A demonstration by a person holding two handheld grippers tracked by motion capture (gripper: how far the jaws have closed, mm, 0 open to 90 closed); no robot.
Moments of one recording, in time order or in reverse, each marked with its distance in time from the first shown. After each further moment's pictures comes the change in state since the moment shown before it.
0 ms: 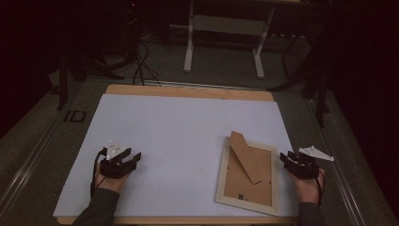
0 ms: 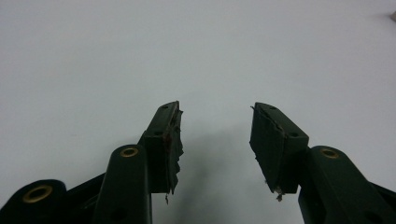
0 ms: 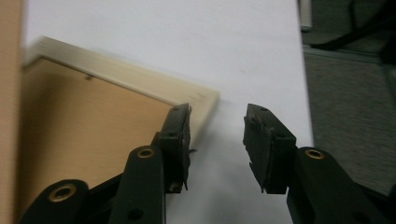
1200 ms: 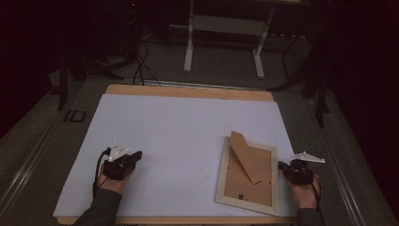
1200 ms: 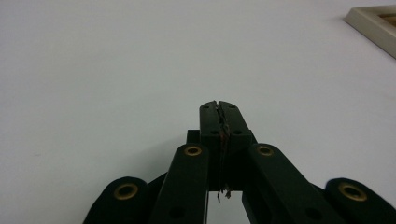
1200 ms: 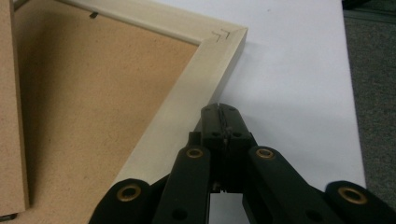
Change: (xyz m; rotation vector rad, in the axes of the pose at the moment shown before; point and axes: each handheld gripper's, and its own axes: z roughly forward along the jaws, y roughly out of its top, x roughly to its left) left arm -0.011 0.006 -0.006 -0.010 -0.072 0.039; right arm 0.014 -0.017 0.005 0.165 -0.002 -0.007
